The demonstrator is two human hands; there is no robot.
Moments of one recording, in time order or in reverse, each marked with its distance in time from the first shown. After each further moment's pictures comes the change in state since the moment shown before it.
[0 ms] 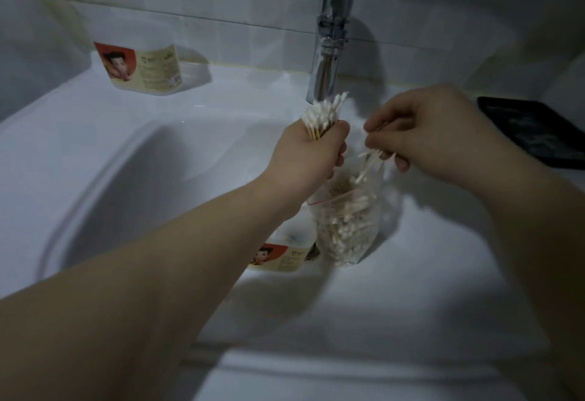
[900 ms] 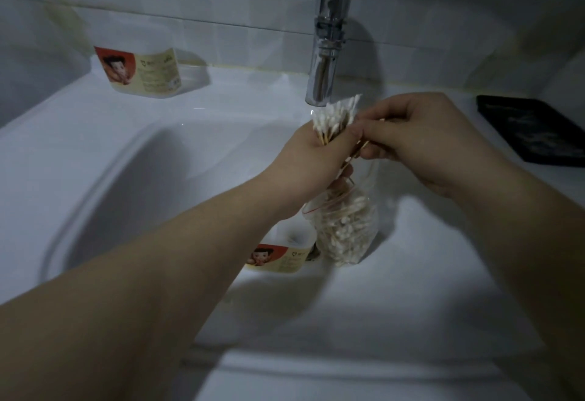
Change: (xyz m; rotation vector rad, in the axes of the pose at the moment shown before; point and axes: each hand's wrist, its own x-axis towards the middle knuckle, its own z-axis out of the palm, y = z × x) left_hand -0.001 -0.003 -0.001 0.000 -0.222 0.061; right_hand 0.005 0.001 0.022 0.560 0.064 0.149
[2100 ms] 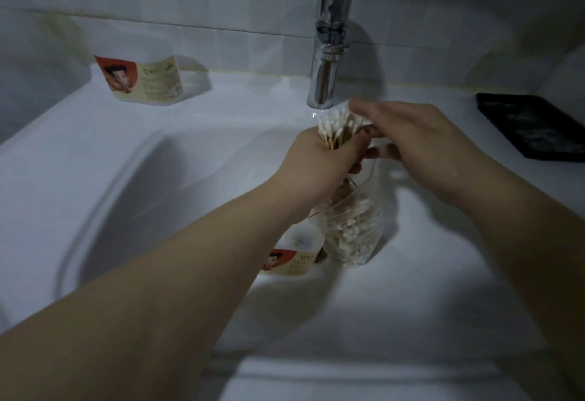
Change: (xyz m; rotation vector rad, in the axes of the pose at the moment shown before) left_hand 0.002 0.001 -0.001 0.070 0.083 -0.042; right_hand -0.010 0.000 0.003 -0.132 -0.128 -0.132
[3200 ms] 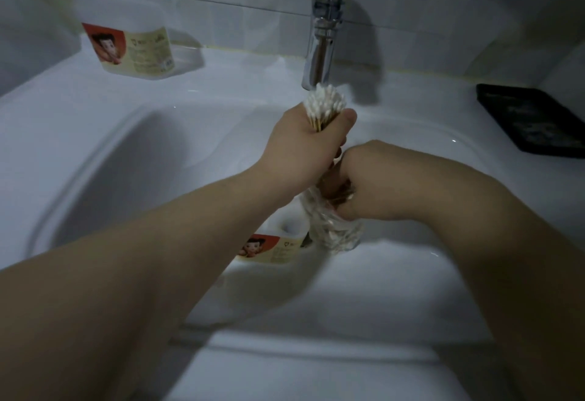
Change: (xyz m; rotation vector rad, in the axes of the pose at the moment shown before) left_hand 0.000 -0.008 0.005 0.084 0.151 0.098; right_hand -0.010 0.006 0.021 -1.057 -0.578 -0.067
